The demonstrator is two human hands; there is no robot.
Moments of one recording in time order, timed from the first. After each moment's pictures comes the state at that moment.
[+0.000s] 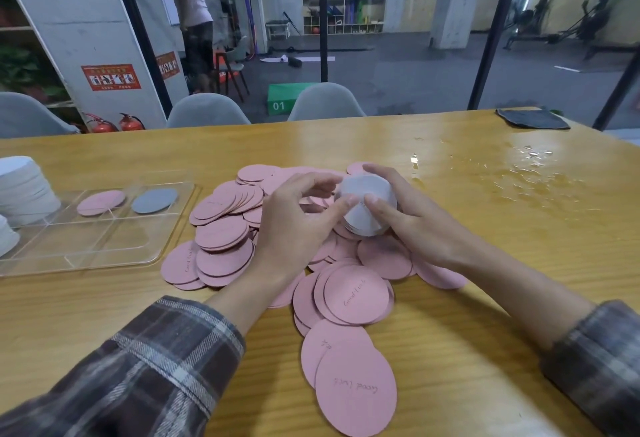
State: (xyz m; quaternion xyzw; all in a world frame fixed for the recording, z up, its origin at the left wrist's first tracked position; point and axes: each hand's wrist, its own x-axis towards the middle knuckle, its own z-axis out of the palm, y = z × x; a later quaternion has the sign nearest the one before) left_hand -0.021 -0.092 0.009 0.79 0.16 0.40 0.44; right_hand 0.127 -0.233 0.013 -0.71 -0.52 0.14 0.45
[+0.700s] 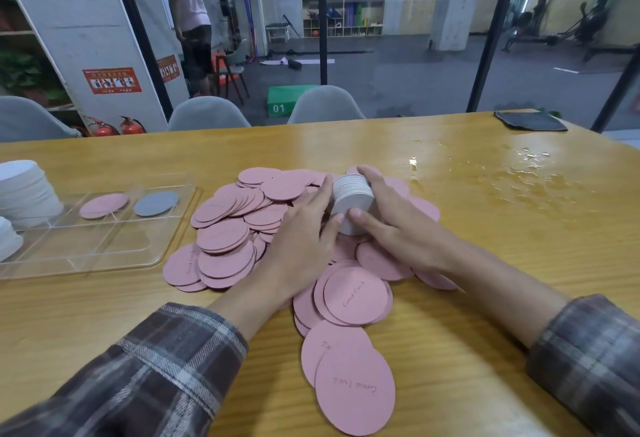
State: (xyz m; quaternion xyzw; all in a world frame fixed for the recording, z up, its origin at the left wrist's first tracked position) left_hand -0.020 -0.087 -0.006 0.89 0.16 0.30 0.31; right_hand 0.126 -0.219 0.007 -0.75 -0.55 0.10 0.34
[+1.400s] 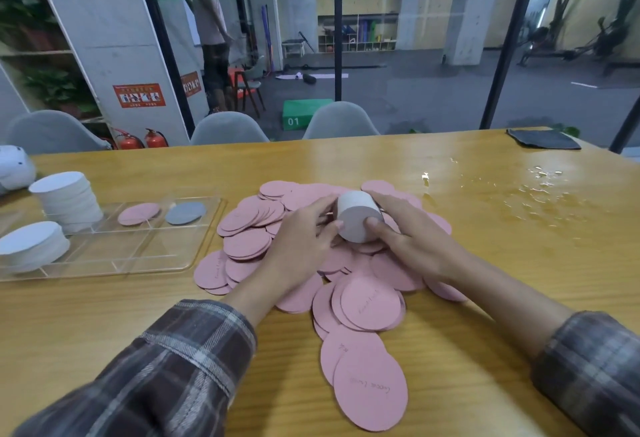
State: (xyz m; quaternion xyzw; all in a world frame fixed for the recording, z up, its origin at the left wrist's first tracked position) left_hand -0.036 -0.071 0.011 0.87 0.15 0.28 0.38; right_hand 0.116 -0.220 0.018 -0.73 -0.56 0.06 0.38
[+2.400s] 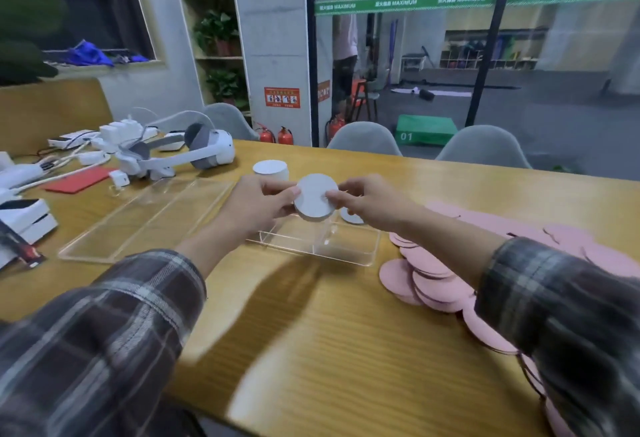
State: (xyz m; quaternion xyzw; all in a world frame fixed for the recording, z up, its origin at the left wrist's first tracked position) left_hand -0.291 0.102 0.073 0.70 0.38 0.39 0.46; right_hand -0.079 0.039 0.072 -0.64 -0.63 0.22 0.38
